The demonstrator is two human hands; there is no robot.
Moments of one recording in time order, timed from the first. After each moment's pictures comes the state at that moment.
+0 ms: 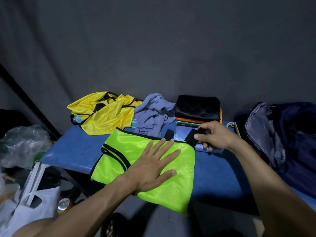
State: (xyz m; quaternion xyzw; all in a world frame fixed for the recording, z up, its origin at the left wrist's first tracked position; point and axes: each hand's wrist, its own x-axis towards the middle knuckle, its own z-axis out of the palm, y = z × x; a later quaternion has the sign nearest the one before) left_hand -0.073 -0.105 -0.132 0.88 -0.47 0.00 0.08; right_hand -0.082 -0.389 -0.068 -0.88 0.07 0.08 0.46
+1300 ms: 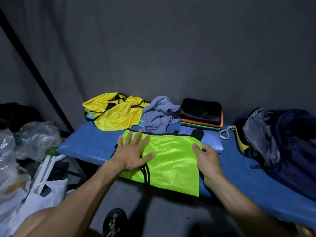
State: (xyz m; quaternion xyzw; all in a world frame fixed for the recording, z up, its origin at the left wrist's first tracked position) left_hand -0.047 -0.044 -0.121 0.97 -0.24 -0.08 0.03; right_hand -0.148 -0.293 -0.108 -0.73 0.27 -0.12 0.61
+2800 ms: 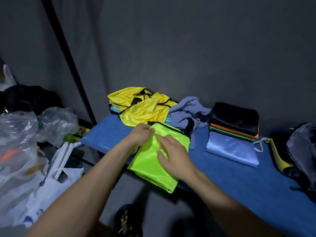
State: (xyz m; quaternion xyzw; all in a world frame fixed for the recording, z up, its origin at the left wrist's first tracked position) left_hand 0.008 0.002 -0.094 0.84 -0.01 -0.14 0.53; right_hand -0.075 -0.159 -0.125 -0.93 -0.19 -0.12 0.29
